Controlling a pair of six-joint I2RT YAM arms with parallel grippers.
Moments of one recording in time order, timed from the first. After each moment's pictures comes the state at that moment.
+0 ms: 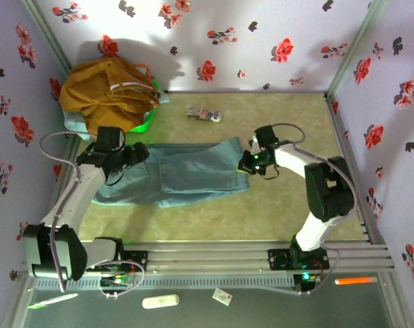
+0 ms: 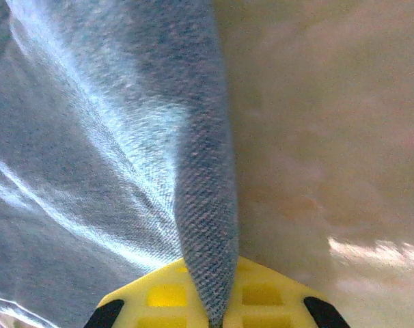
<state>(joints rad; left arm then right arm) -0.14 1.21 0.95 -0.69 0.06 -0.58 0.30 1.69 1.01 -0.49 -0.44 0.56</state>
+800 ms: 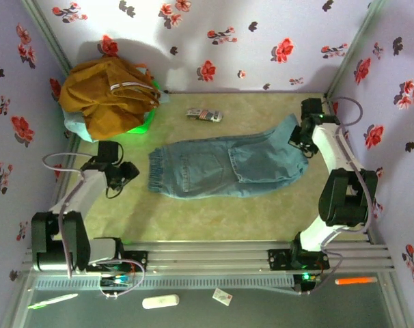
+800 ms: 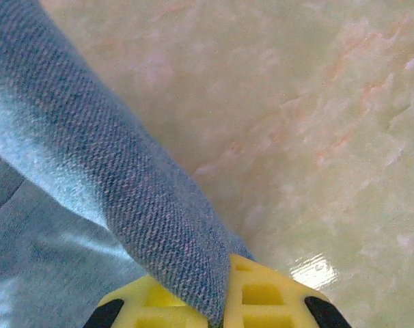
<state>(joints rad) -0.05 1.30 0.74 -0.58 0.07 -0.69 0.00 1.64 1.37 -0.93 0.10 0.47</state>
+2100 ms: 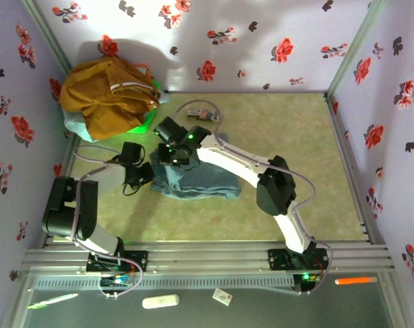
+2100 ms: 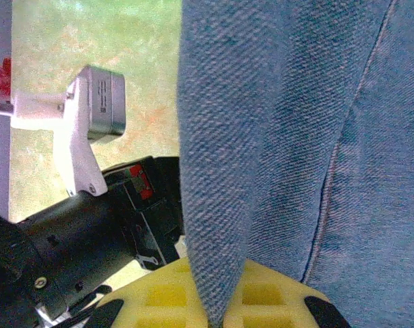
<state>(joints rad) -0.22 1.55 0.73 -0.32 0.12 -0.65 0.98 2.15 2.01 -0.84 -0.09 0.88</state>
